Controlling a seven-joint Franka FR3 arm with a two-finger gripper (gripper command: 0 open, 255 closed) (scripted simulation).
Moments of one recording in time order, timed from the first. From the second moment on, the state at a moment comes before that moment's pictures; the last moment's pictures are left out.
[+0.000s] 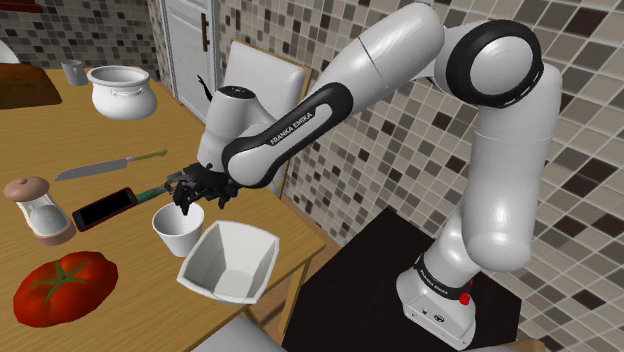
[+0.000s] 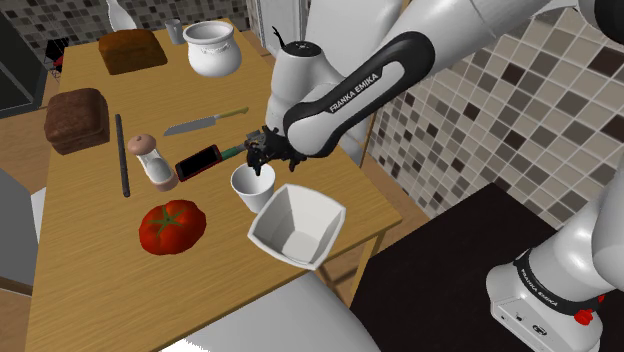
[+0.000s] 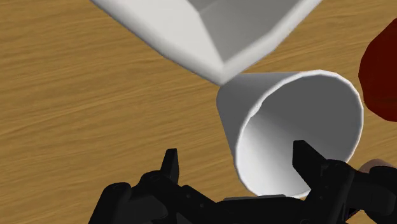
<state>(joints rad) 0.26 0.39 0.32 -2.05 -0.03 2.66 0.74</state>
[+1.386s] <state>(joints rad) 0.28 0.47 0.29 -2.03 -0.06 2.70 0.76</state>
